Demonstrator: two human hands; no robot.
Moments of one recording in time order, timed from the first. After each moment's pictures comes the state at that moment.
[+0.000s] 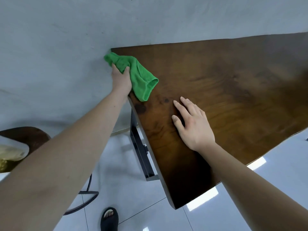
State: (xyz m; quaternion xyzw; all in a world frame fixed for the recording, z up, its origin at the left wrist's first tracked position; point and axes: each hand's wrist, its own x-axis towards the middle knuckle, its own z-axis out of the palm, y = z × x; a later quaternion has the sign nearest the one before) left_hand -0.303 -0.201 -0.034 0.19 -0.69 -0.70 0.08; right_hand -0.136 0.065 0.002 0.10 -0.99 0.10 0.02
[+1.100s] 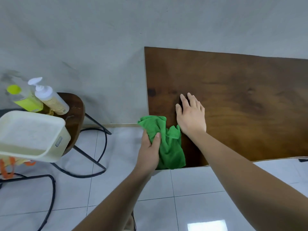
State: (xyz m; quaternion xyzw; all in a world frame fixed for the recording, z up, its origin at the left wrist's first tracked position) left_hand 0.036 -0.042 -0.022 0.29 -0.61 -0.74 0.02; right_hand -0.140 0.074 -0.003 0.15 -0.98 0.13 0.02
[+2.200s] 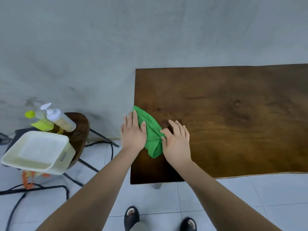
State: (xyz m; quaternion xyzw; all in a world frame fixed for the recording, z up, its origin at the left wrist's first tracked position) left_hand -0.082 -0.068 -0.015 0.27 -0.93 -0.23 0.04; right_hand -0.096 0.124 0.006 0.24 -0.94 0.23 0.05
